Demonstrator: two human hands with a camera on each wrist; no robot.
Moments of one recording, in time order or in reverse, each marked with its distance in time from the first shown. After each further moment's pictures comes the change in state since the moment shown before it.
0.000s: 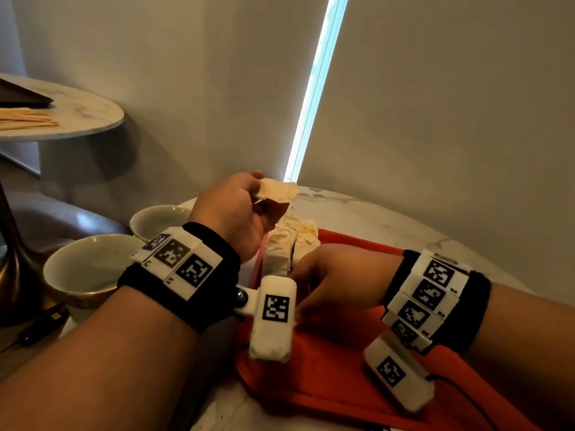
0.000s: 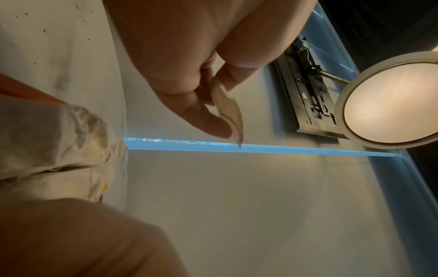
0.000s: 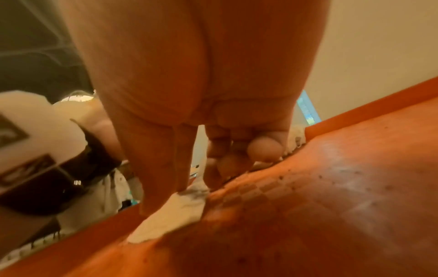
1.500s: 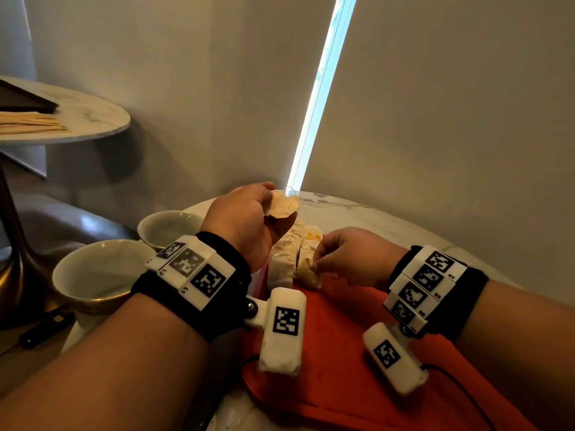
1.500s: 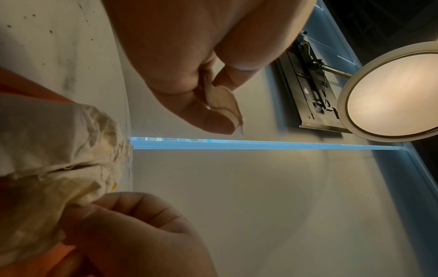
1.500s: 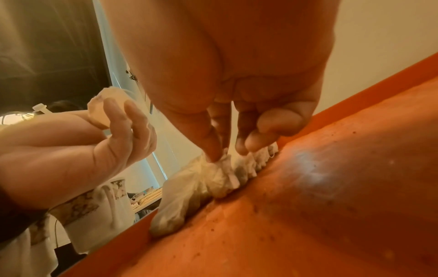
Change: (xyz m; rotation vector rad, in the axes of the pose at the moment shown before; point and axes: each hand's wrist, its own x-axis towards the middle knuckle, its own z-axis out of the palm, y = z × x) left_hand 0.000 -0.005 0.002 0.048 0.023 0.023; right_hand 0.027 0.031 -0.017 0.202 0.386 0.244
